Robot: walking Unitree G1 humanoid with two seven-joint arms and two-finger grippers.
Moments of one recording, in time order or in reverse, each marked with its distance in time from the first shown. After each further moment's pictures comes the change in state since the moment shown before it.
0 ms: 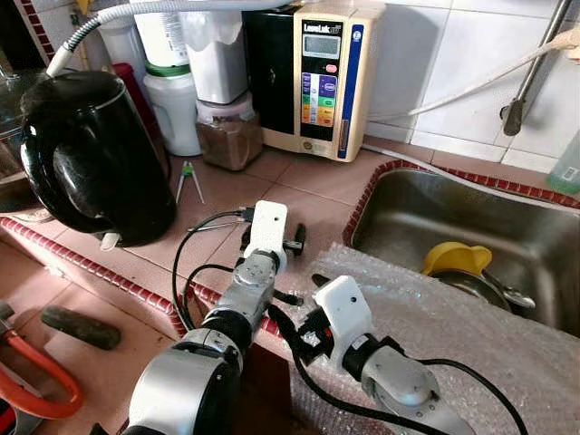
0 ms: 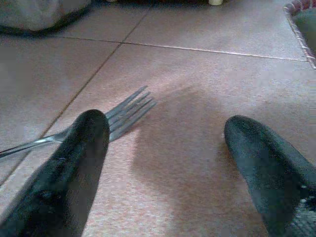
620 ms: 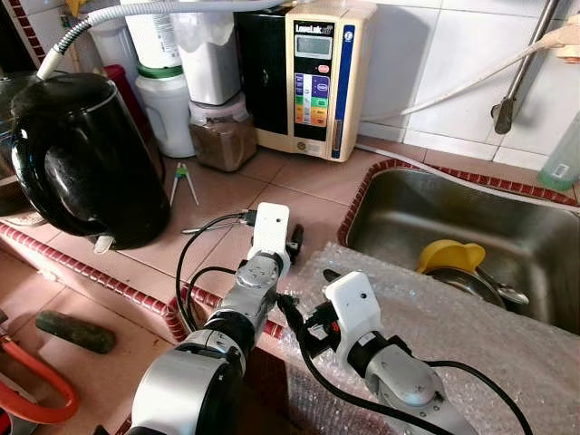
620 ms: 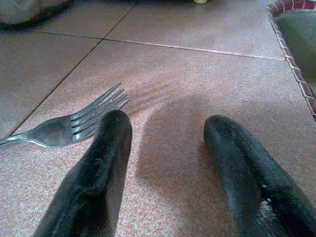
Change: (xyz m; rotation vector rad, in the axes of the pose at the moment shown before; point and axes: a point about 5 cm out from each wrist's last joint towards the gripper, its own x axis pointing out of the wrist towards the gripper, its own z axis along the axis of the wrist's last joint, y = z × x) left arm 0.000 -0.001 -0.002 -0.024 0.009 -0.013; right arm -0.002 -0.008 0.002 0.018 -0.016 -0.086
